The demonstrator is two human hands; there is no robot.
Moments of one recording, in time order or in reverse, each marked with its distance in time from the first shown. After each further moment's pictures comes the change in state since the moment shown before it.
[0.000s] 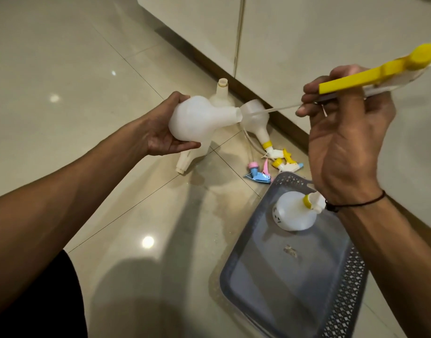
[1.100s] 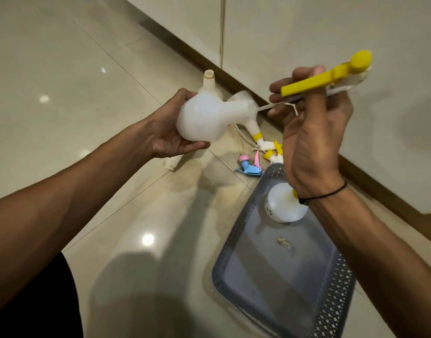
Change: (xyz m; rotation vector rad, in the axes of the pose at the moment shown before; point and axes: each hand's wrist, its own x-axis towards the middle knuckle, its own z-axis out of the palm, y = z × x) left_hand 0.001 -0.011 0.043 0.015 -0.123 -0.023; right_hand -0.007 0.021 -0.003 -0.071 0.099 0.050
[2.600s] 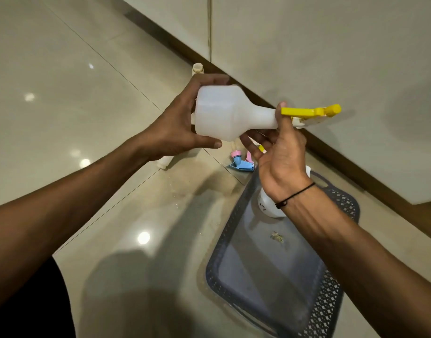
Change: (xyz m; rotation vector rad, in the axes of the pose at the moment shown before) left_hand 0.002 -0.019 0.018 0.761 -0.167 0.962; right_hand -0.010 0.043 -0.021 0.105 0.264 0.568
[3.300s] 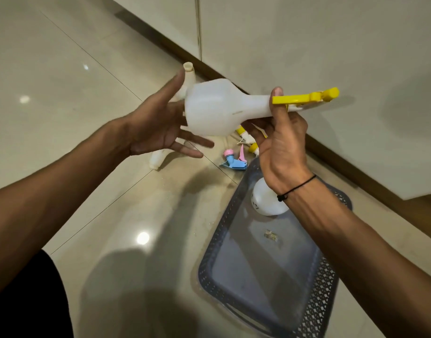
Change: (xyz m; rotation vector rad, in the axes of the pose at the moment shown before) left_hand 0.010 0.002 -0.019 -0.662 -0.310 -0.571; right_hand 0.008 -0.017 -0.005 -0.060 -0.129 -0.163
